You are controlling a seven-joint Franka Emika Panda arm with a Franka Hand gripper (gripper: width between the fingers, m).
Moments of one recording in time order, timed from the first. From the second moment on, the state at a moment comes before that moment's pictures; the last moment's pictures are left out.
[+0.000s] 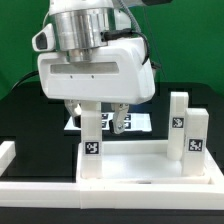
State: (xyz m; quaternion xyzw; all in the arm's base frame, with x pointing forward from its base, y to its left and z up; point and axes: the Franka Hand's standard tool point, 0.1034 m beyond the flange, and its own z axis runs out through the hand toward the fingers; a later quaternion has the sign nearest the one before) arm 0.630 -0.039 0.104 -0.96 0.29 -0.04 0.06
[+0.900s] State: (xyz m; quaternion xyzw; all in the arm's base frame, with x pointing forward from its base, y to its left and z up) arm 0.627 -0.046 0.102 -0.97 0.24 -0.03 0.04
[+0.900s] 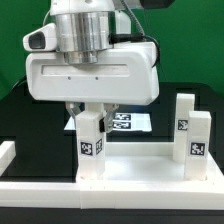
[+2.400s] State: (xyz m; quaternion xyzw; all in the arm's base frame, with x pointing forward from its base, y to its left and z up) arm 0.629 -0.041 0.103 -0.56 0.82 0.03 0.08
